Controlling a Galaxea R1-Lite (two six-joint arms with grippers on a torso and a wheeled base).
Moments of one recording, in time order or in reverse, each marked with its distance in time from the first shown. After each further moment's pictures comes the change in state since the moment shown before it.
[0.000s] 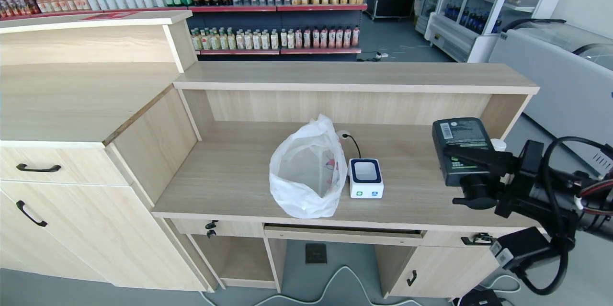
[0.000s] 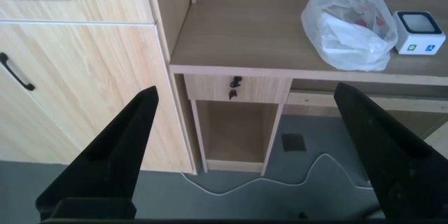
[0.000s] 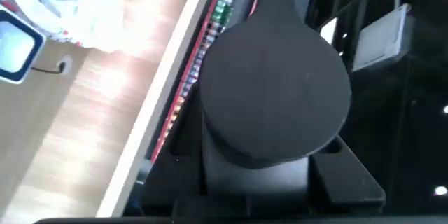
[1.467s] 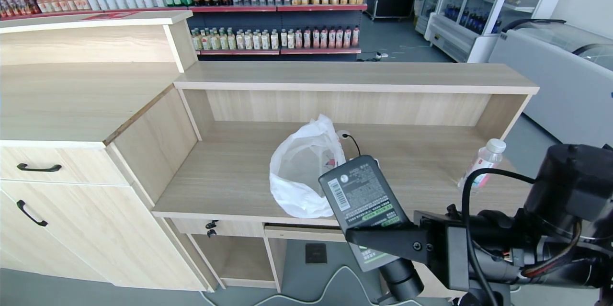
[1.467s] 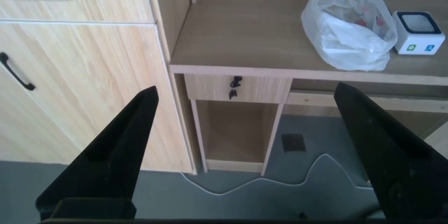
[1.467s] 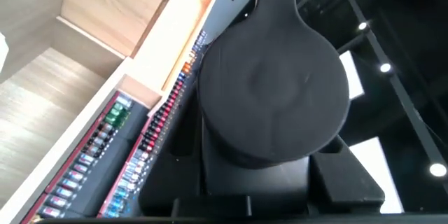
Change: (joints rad) left arm 0.000 0.000 0.000 0.000 0.000 0.000; right arm 0.500 0.108 -0.053 -0.016 0.024 -0.400
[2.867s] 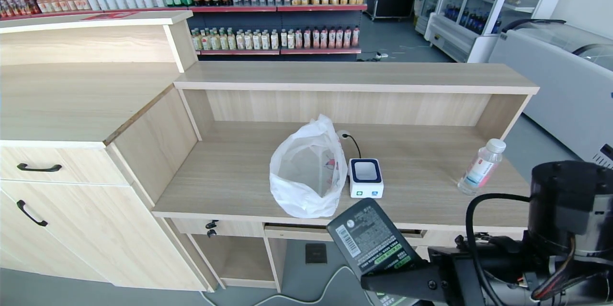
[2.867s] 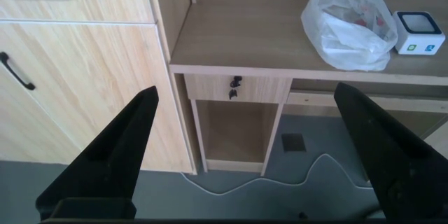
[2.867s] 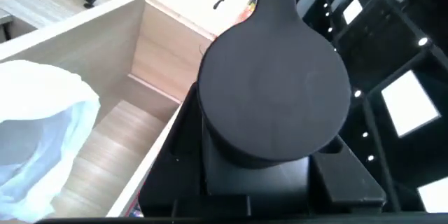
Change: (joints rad) left arm 0.000 0.000 0.000 0.000 0.000 0.000; right arm -0.031 -0.067 0.023 0.285 0.054 0.033
